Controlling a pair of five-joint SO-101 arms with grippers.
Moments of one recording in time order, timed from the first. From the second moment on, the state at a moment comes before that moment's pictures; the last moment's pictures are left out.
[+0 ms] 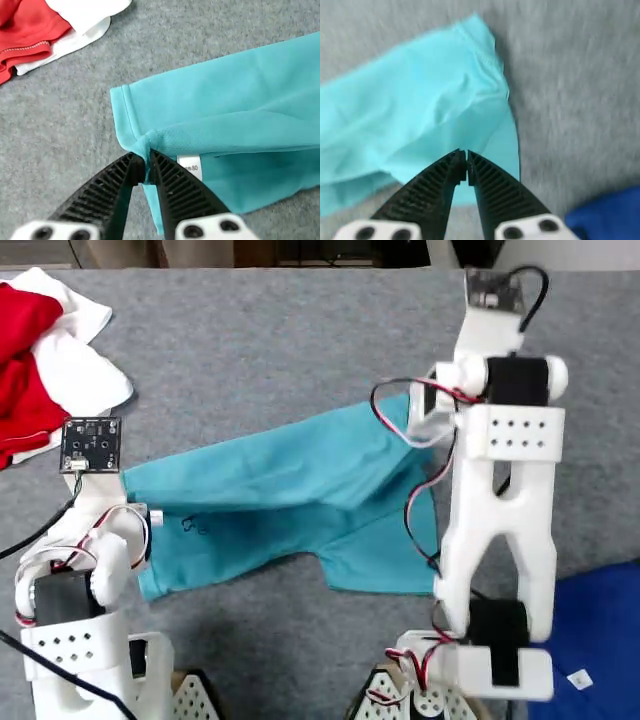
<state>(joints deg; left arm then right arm) -13.0 -69.3 55.0 72.9 -18.2 -1.3 -8.8 -8.7 101.3 -15.4</state>
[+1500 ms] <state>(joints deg) -13.0 -69.5 57.8 79.4 -18.2 6.5 -27.7 33.2 101.3 0.9</state>
